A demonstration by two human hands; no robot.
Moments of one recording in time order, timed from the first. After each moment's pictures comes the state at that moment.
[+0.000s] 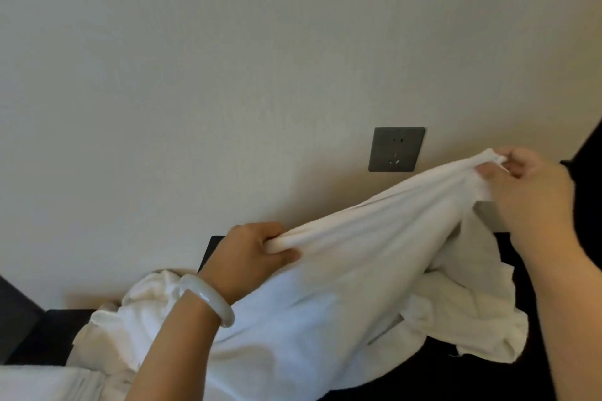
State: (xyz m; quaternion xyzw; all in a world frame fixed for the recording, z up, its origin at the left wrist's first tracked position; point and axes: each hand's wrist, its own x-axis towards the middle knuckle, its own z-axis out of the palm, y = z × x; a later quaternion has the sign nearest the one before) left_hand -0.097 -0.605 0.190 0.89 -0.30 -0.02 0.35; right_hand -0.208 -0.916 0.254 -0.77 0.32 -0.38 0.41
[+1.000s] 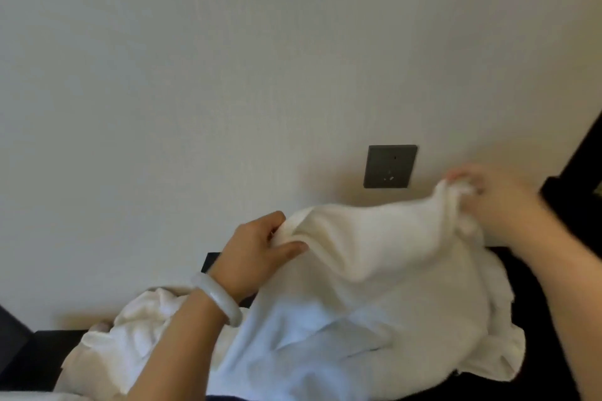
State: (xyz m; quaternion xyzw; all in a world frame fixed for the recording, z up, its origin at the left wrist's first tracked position) left_hand -0.096 -0.621 0.216 0.86 -0.30 -0.03 0.42; right_hand -0.203 -0.923 0.269 -0.90 0.25 -0.20 0.29
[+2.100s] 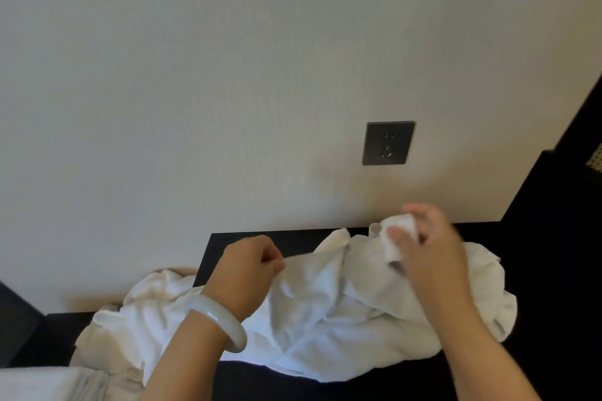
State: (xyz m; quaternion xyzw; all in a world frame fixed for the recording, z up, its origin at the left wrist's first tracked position) left_hand -0.134 -0.601 0.190 0.92 -0.19 -0.07 0.33; right_hand -0.231 -0.813 0.188 -0.73 0.27 -0.32 0.54
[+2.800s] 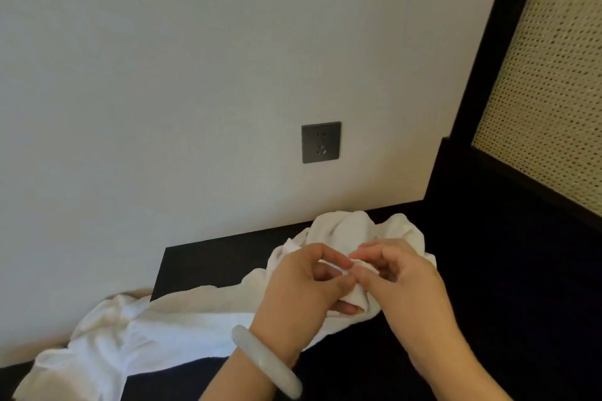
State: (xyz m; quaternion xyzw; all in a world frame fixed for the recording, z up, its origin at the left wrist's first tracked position) left_hand -0.253 -0.666 0.220 0.69 -0.24 -0.30 0.62; right_hand -0.338 -0.775 0.211 -0.75 0.28 -0.25 0.55
